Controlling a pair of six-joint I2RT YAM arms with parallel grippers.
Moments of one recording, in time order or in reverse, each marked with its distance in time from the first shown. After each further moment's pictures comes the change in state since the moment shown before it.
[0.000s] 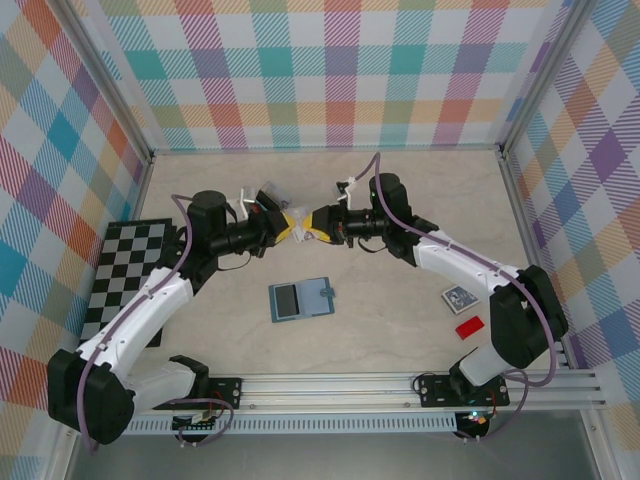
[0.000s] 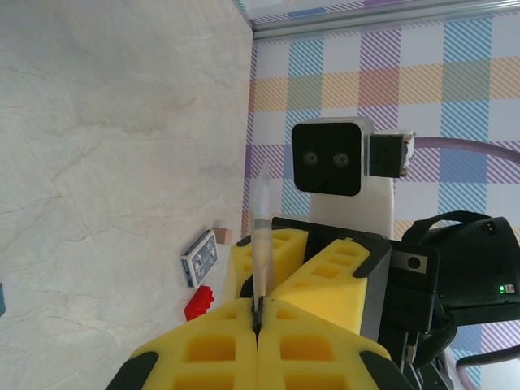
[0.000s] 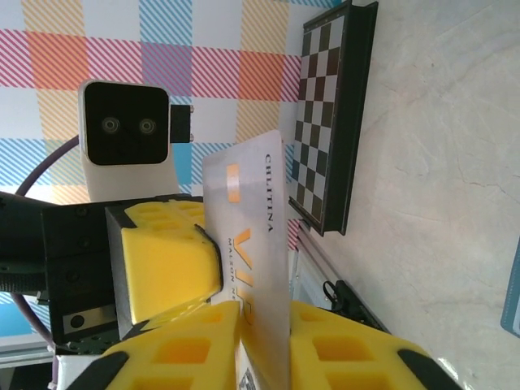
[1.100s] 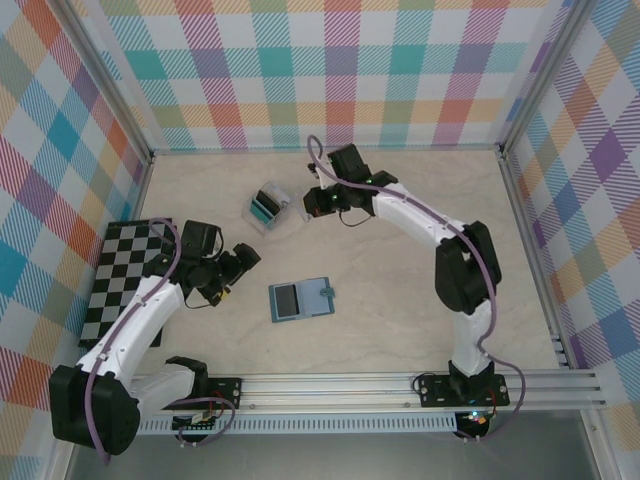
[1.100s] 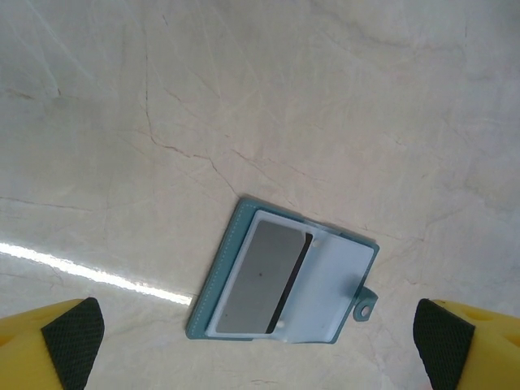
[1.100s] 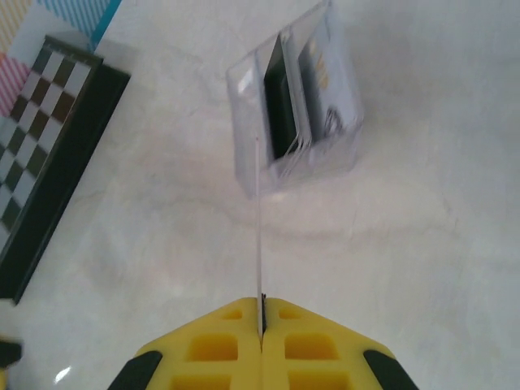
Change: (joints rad) left arm 0.151 -0.056 -0.091 -0.632 -0.388 0.241; right arm 0.002 0.500 0.688 -0.659 0.457 -0.939
